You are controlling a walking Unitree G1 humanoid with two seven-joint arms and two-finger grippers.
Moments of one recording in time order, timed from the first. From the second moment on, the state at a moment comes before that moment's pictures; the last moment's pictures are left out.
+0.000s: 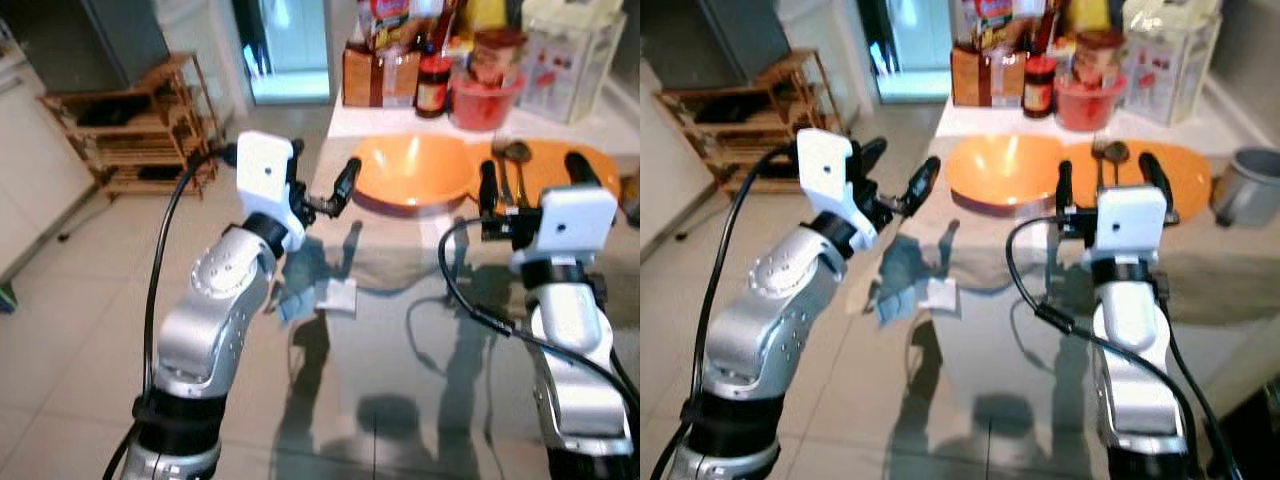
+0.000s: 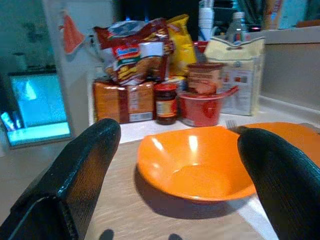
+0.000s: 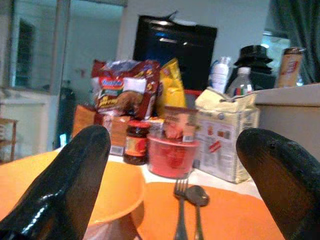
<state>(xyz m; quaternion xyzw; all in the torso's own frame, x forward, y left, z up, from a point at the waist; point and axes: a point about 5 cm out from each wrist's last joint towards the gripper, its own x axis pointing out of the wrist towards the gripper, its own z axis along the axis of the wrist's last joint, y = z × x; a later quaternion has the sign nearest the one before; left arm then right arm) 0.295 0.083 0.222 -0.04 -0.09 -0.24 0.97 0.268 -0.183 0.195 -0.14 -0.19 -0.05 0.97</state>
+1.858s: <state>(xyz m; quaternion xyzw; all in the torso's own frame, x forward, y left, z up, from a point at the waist) 0.415 0.148 0.231 -0.18 0.15 -0.15 0.96 0.196 -0.198 0.155 -0.09 -0.01 0.12 0.99</state>
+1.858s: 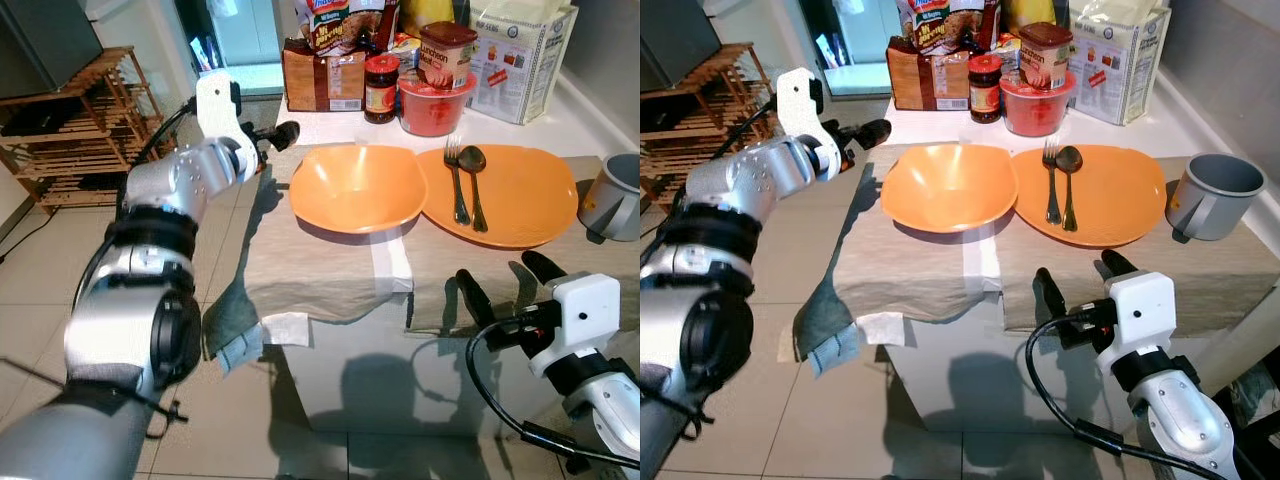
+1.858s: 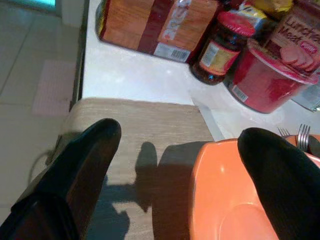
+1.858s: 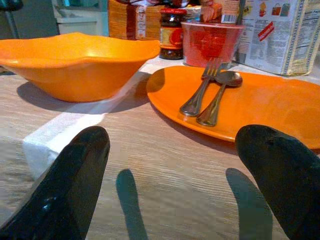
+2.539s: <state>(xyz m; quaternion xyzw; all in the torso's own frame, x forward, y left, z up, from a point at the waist) 0.407 0.136 0.202 -0.20 0.24 -0.18 0.93 0.198 -0.183 0.157 -0.07 -0.01 0.14 0.99</state>
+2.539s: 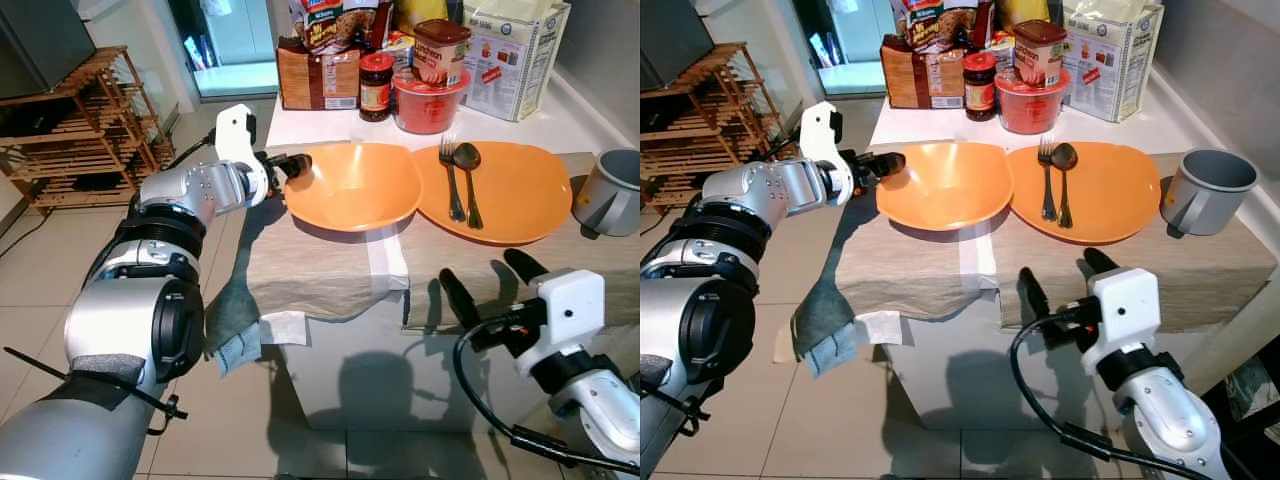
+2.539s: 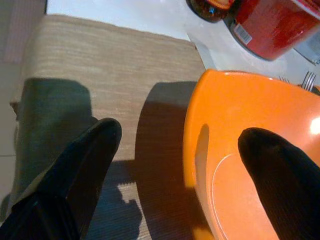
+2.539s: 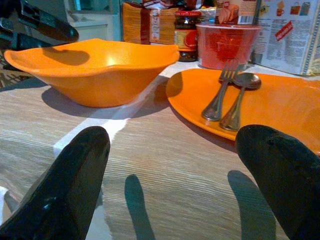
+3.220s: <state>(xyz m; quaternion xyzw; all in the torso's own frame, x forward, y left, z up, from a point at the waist) 0.405 0.120 0.197 -0.18 0.26 -0.20 0.93 0.202 -0.174 0.159 -0.07 -0.02 0.16 0.99</state>
